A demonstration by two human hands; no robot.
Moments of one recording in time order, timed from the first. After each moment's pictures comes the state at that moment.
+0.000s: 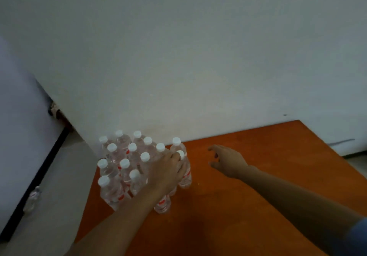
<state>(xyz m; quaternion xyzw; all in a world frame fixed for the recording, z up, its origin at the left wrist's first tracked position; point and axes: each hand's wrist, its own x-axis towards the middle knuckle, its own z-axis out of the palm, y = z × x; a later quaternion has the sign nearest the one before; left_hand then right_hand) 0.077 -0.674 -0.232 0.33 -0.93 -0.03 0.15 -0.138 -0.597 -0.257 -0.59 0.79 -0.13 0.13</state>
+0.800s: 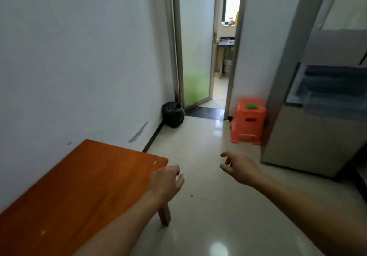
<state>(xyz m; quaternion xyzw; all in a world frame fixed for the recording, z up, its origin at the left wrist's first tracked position) -0.242 -0.164 -0.235 -0.14 -0.98 -0.12 0.03 -0.261 0.098 -0.236 -0.03 0.98 -0.21 0.02</state>
